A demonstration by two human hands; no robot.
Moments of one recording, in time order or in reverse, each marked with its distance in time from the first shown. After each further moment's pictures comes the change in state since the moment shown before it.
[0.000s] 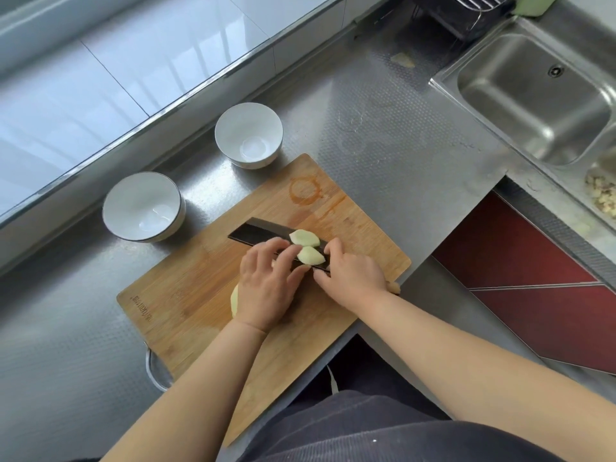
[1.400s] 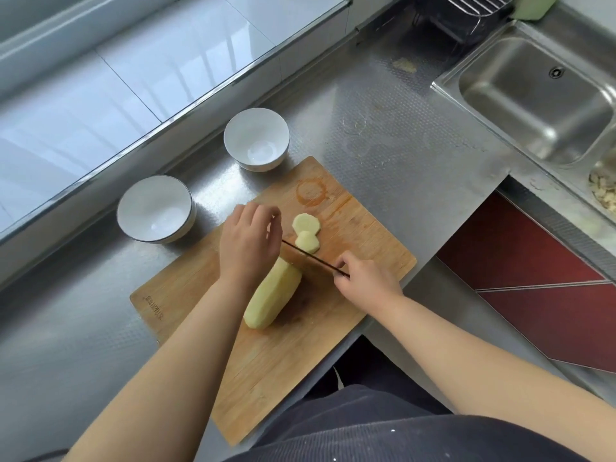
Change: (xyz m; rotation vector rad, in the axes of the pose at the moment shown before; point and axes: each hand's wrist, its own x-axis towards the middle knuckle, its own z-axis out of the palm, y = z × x) left_hand 0.059 -0.027 -0.037 -0.023 0.050 -0.027; right_hand -0.012 0.015 0.007 0.180 -0.137 0.106
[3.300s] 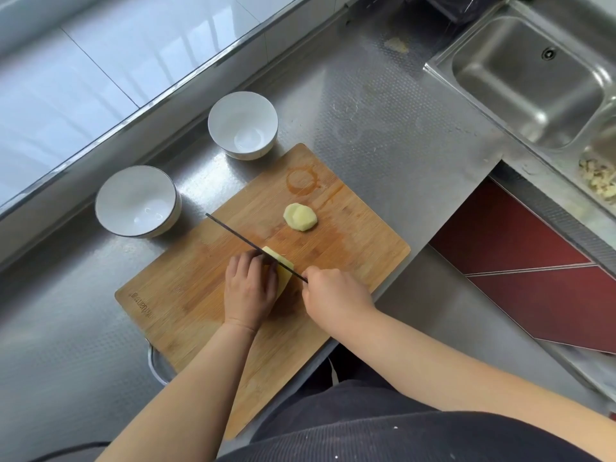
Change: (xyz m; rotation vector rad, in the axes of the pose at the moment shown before) left_hand -0.094 -0.004 0.039 -0.009 -0.138 -0.165; right_hand -0.040 -0.068 -0.011 -0.078 -0.062 -0.051
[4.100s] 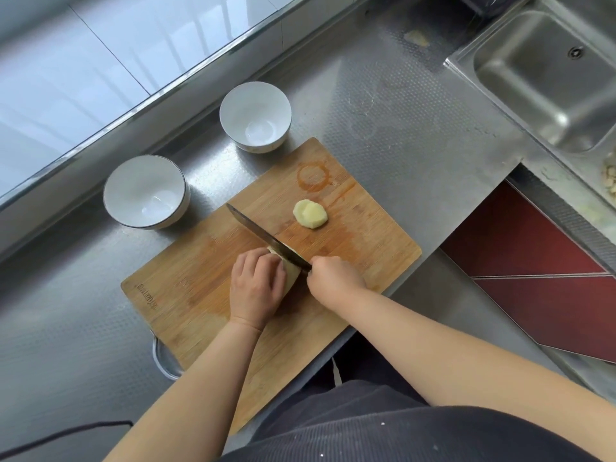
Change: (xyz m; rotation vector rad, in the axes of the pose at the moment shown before) left_hand 0.001 -0.003 0.001 -0.061 0.107 0.048; right_hand 0.050 0.008 0.022 0.029 -0.131 0.113
